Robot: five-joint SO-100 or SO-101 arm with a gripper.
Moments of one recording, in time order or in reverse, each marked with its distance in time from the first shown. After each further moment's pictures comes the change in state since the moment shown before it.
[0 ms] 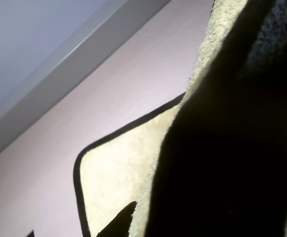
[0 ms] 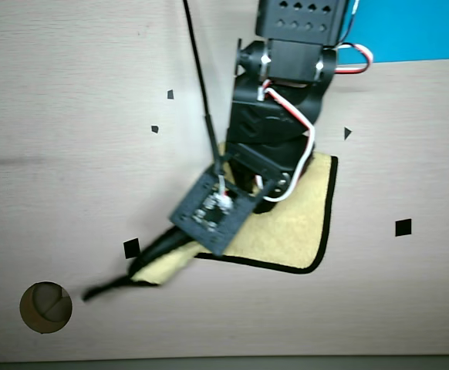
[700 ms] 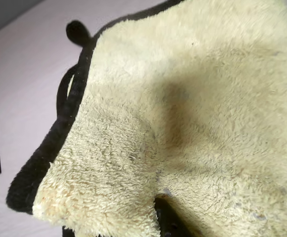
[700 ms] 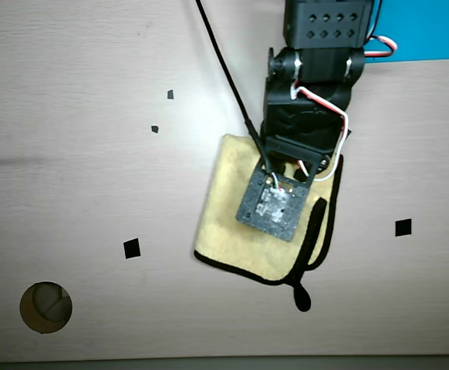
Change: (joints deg) arm -7.5 -2.5 7.5 0.4 -6.3
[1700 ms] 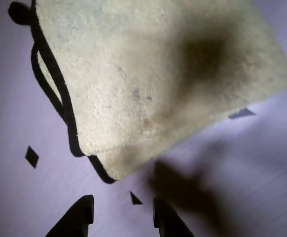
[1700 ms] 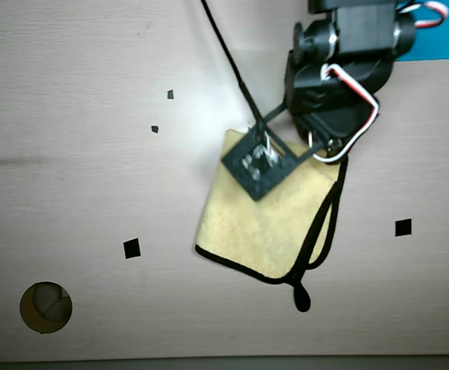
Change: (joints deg) arm -4.1 12.3 -8.8 36.1 35.0
